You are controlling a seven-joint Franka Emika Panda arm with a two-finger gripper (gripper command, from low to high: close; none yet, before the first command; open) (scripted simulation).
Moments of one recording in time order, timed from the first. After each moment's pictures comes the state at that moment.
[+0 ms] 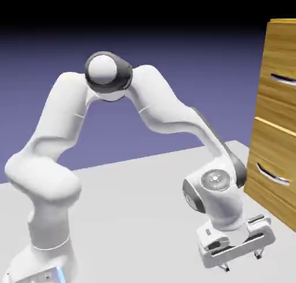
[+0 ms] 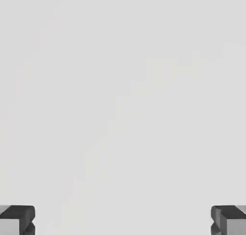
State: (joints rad) arm 0.57 0.65 -1.08 -2.27 1.49 2.63 1.08
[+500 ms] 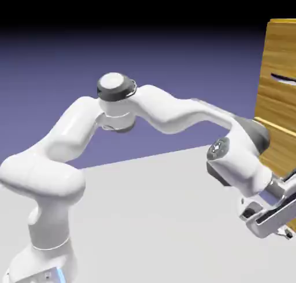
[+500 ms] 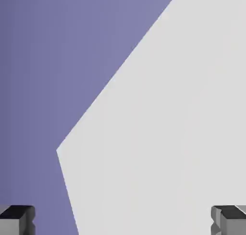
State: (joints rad) arm 0.81 1.18 -1.56 -2.03 2.14 2.45 1.23
